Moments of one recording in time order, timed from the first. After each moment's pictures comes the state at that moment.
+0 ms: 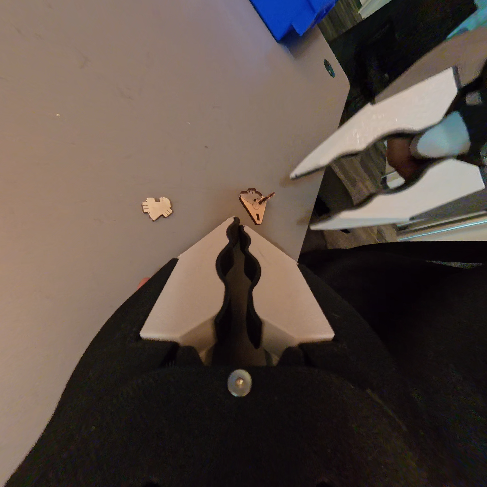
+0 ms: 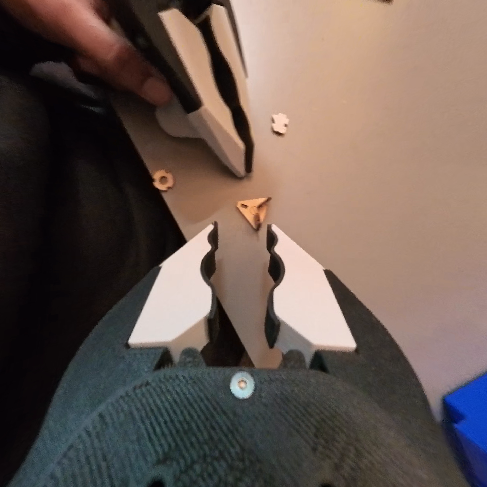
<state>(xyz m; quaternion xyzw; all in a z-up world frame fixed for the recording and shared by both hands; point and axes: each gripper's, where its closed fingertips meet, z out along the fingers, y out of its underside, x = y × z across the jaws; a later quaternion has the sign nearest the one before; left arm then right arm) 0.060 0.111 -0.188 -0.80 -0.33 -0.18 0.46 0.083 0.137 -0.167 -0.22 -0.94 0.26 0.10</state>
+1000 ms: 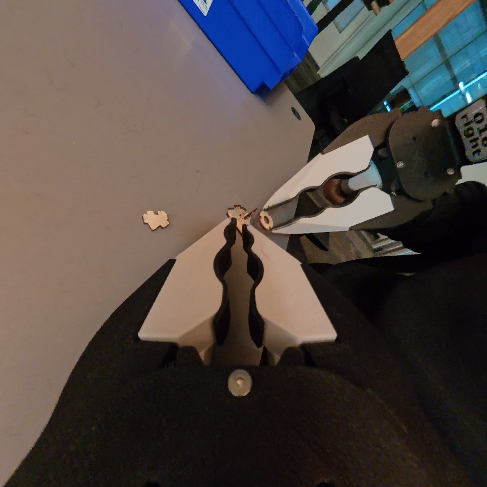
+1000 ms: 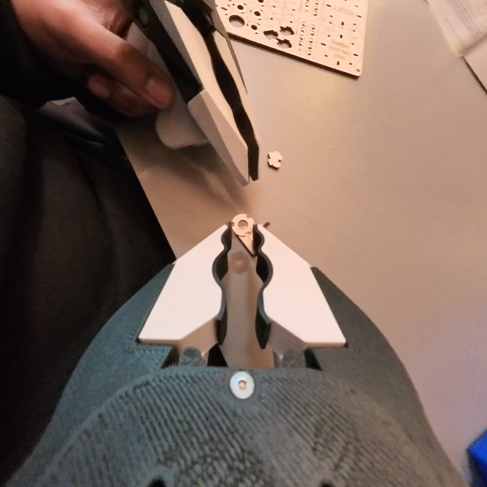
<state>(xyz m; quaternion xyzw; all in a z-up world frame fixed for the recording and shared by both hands) 0.057 0.107 -0.165 -0.76 -0.33 -0.19 0.53 0.073 0.123 -0.168 -0.20 -0.90 0.35 0.16</state>
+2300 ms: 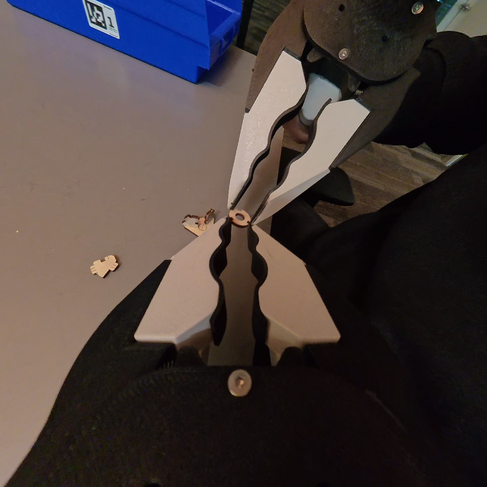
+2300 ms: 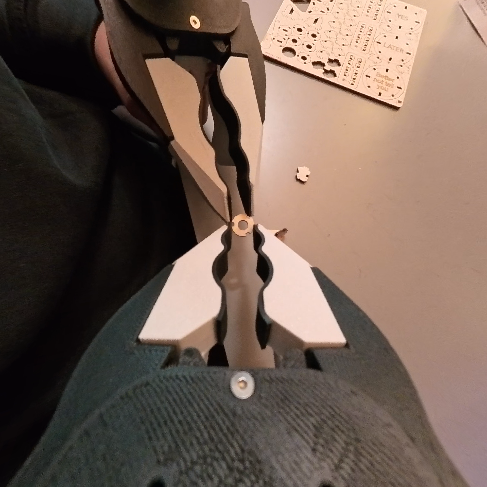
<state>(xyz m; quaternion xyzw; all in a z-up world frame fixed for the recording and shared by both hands) 0.097 0.127 -0.153 -0.83 -0.15 -0.07 0.53 0.092 0.121 -0.154 -0.12 -0.91 0.39 0.09</state>
